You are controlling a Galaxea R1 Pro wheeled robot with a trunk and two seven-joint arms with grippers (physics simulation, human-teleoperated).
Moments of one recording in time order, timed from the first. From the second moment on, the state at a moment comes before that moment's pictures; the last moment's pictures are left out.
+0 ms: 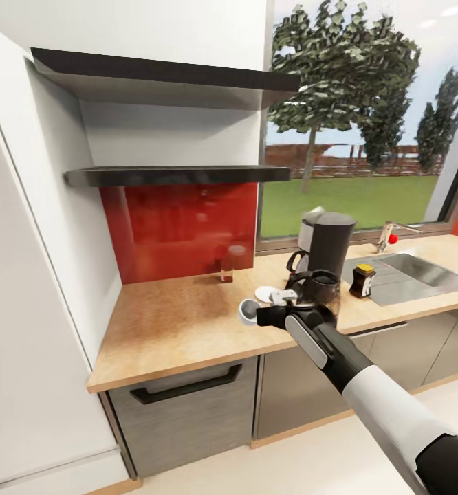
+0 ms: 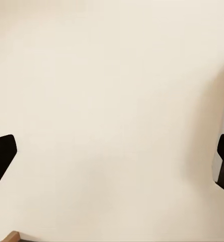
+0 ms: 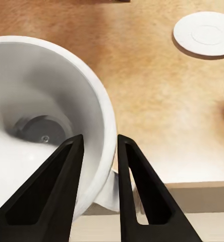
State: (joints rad) left arm -0.06 0.23 -0.18 0.04 0.21 -0.17 0.13; right arm -0.89 -0.08 0.57 -0.93 -0.68 0.63 -0.20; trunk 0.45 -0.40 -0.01
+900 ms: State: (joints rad) left arm -0.06 0.20 -0.18 0.04 0.21 -0.19 0.12; right arm -0.89 -0.05 0.57 -0.88 -0.69 0.63 -0.20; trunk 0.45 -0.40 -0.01
